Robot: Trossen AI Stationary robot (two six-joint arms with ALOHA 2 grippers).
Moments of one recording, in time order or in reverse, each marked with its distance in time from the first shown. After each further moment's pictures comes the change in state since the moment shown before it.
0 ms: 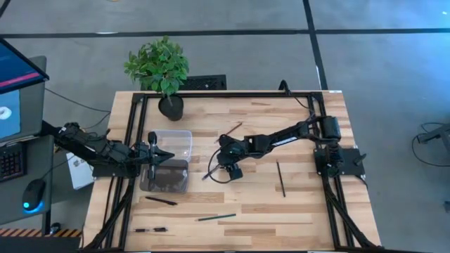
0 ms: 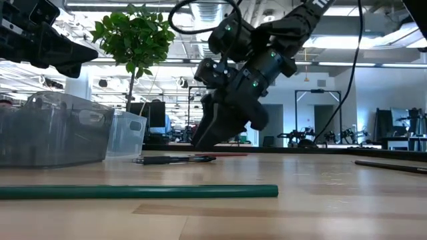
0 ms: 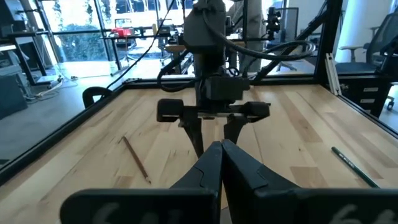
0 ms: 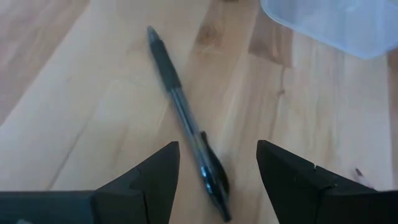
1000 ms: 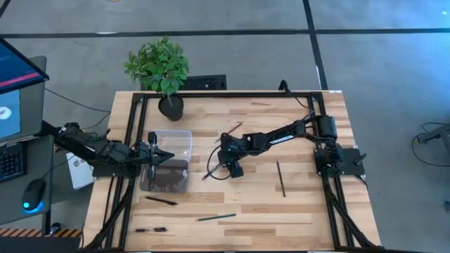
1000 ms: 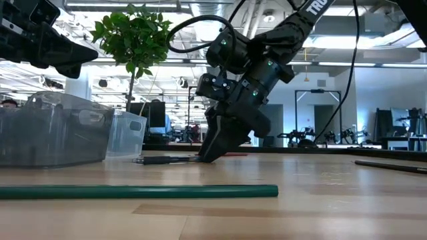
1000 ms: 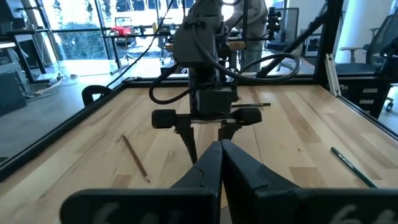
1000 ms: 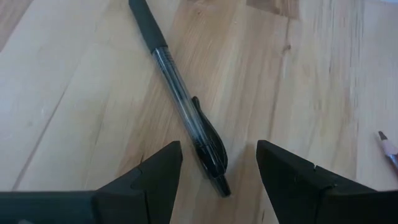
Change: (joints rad) left arm 0.000 0.000 0.000 -0.006 0.000 -0.011; right arm -0.023 0.053 0.018 -0.080 -0.020 0.037
